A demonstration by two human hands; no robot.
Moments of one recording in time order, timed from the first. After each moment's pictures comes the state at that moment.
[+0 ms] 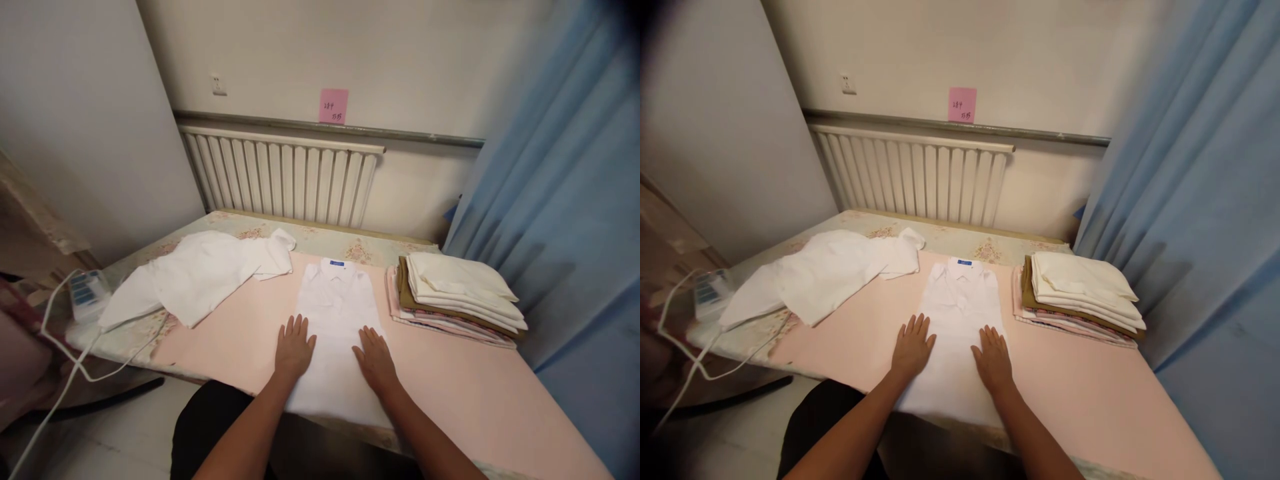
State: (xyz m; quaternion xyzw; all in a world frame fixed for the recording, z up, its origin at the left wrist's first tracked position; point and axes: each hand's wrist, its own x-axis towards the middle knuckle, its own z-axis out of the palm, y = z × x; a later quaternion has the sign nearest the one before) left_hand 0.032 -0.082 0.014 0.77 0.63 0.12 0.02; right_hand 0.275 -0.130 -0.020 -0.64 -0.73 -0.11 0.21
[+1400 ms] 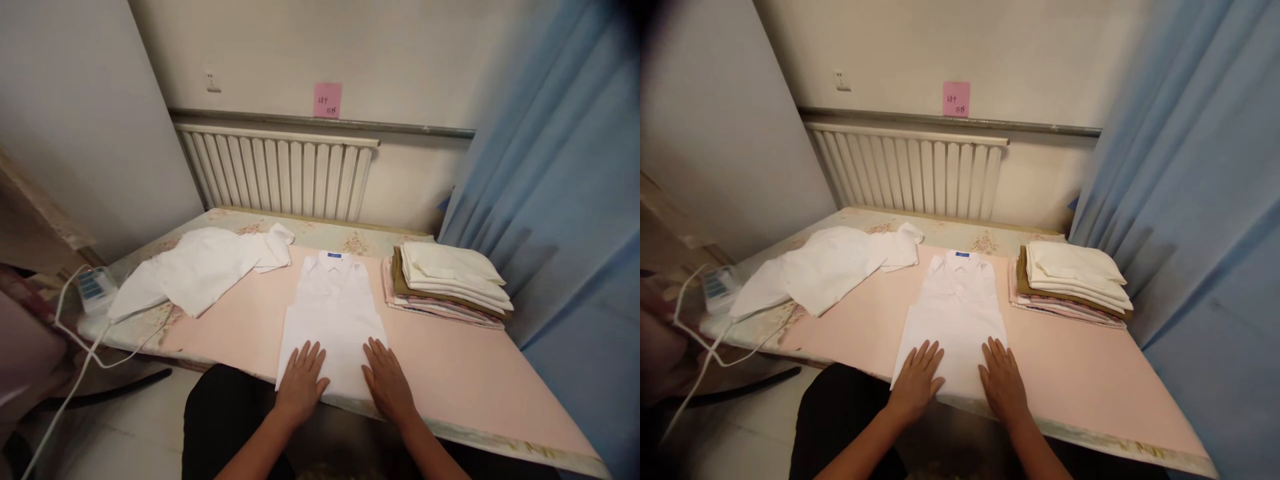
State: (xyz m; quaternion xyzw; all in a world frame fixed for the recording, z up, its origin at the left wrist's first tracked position) left_hand 0.028 -0.186 -0.009 0.88 0.45 0.16 -0.06; right_hand 0.290 -0.220 -0.014 -0.61 -0.77 -0.12 0.17
